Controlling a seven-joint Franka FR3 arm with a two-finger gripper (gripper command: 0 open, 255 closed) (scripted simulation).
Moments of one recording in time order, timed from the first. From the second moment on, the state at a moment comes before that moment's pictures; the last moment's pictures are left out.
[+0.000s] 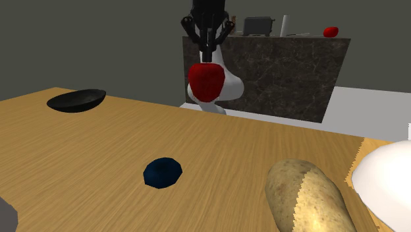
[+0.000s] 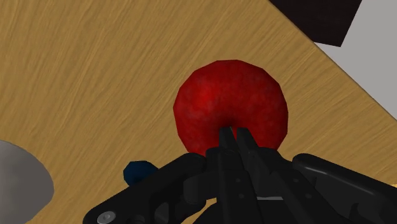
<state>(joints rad) 0.02 -0.89 -0.14 -2.23 -0.14 1.52 -0.26</state>
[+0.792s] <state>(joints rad) 0.01 -0.87 -0.23 -2.09 -0.20 1.42 -0.37</state>
